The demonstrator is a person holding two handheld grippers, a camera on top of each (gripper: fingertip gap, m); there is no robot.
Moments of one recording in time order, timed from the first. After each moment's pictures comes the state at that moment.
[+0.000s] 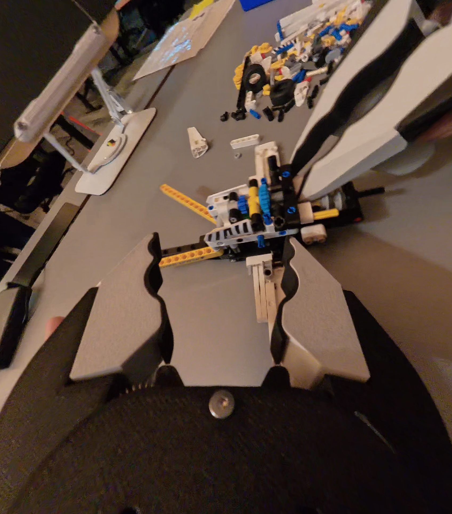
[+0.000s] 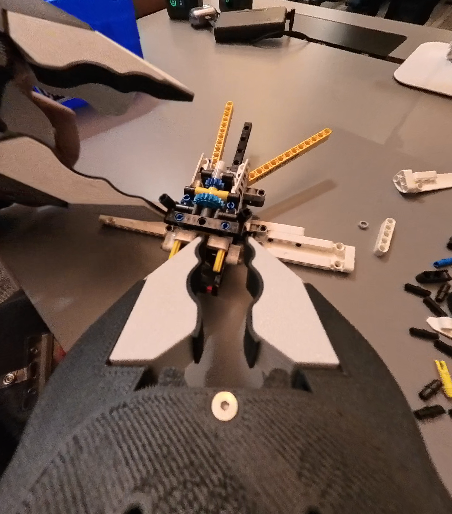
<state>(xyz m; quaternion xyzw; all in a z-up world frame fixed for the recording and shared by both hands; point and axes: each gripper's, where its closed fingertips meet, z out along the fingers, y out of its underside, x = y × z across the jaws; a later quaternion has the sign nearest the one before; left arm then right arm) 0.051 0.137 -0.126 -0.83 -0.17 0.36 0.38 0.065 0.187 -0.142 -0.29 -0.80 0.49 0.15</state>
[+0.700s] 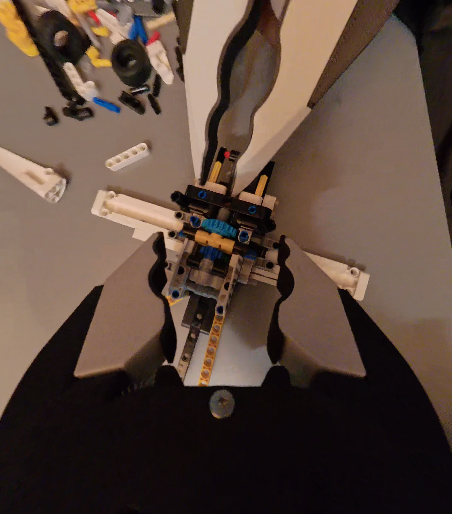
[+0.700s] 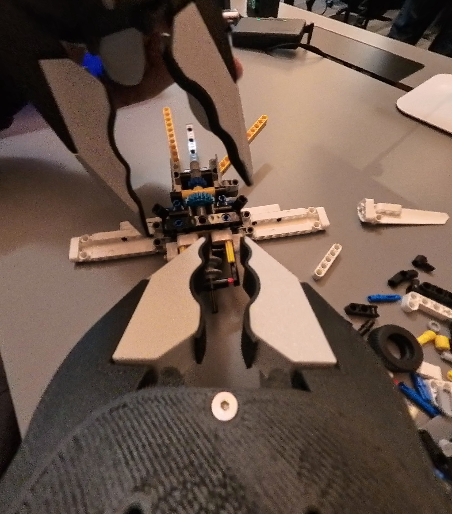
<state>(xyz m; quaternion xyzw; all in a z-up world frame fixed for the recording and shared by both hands) 0.034 0.192 -0.154 -0.96 0.03 0.04 0.27 0.023 0.214 -0.141 -0.21 -0.83 0.50 0.12</state>
